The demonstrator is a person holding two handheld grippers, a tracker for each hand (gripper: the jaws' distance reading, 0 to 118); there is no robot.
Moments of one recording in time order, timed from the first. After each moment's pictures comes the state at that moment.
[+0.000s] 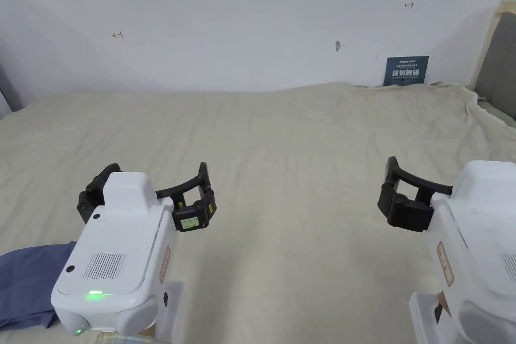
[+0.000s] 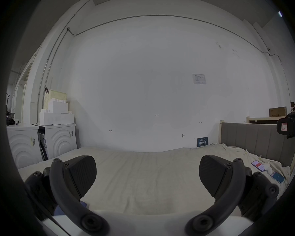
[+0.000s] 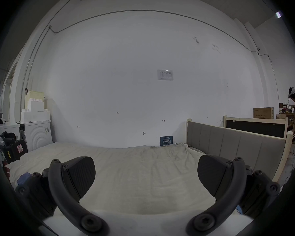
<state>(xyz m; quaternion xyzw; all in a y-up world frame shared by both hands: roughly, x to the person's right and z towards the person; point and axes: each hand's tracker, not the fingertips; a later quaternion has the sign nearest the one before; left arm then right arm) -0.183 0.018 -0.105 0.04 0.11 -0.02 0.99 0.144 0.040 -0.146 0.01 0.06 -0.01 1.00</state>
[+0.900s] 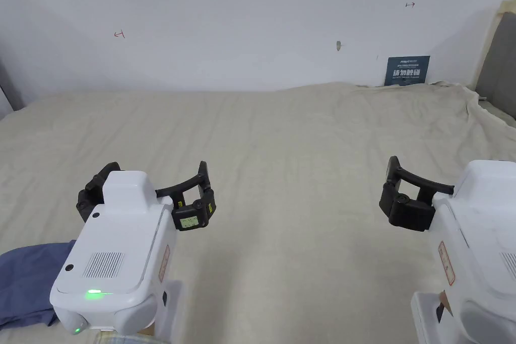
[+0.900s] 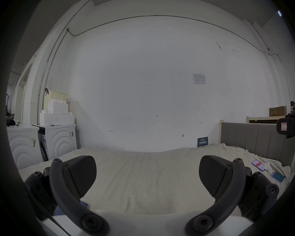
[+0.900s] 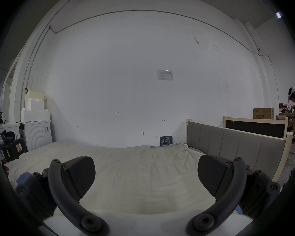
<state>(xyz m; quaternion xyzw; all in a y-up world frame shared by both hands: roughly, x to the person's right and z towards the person) -0.184 0.019 -0.103 0.04 0.11 -0.02 0.99 0.148 0.036 -0.148 0.01 0.06 0.00 1.00</state>
